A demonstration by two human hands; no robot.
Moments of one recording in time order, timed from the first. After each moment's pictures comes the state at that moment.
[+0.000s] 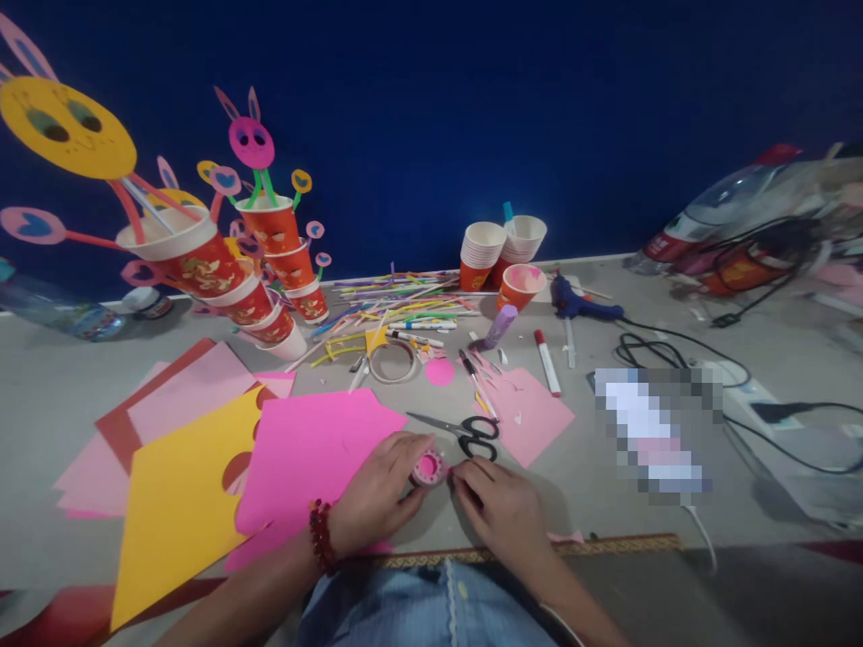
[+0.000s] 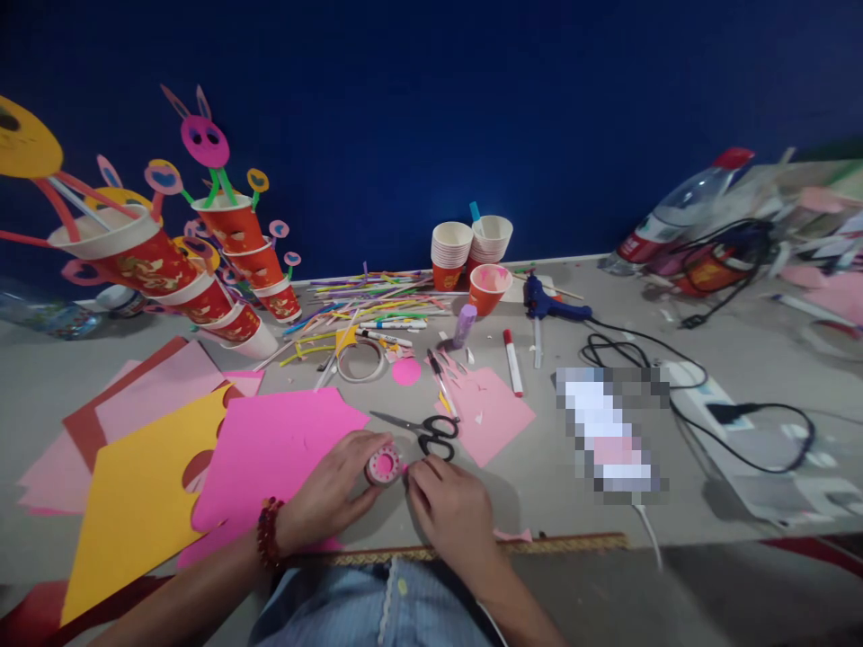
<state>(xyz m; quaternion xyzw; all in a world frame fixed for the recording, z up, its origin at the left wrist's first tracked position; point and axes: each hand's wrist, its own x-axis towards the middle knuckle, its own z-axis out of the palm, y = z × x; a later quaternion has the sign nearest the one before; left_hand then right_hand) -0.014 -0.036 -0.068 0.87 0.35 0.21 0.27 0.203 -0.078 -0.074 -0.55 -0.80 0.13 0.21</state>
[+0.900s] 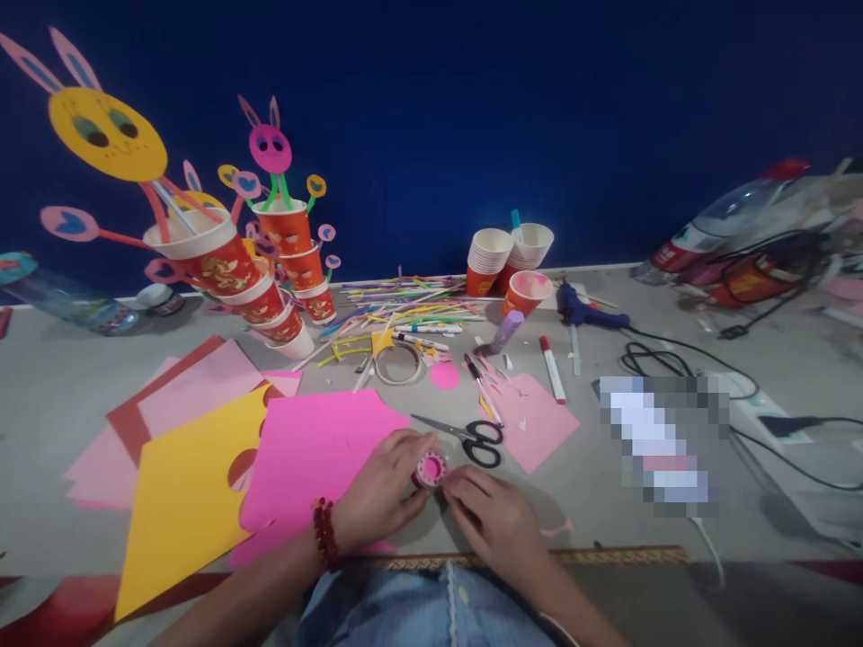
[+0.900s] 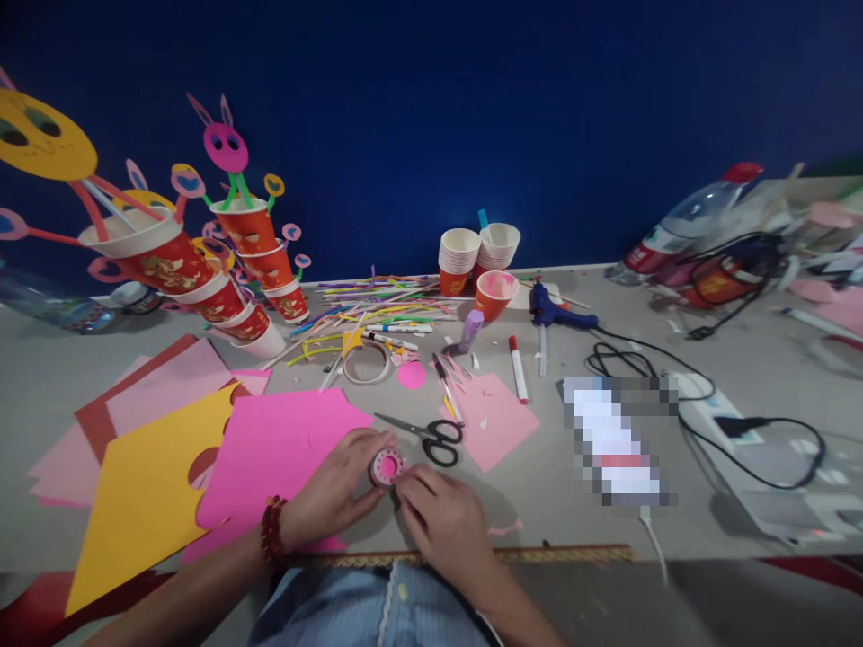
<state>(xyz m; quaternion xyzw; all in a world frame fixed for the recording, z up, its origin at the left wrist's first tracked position) -0.016 -0.035 -0.068 0.87 0.36 0.20 0.28 0.198 -0.080 -0.067 -0.46 -0.81 0.22 0.27</state>
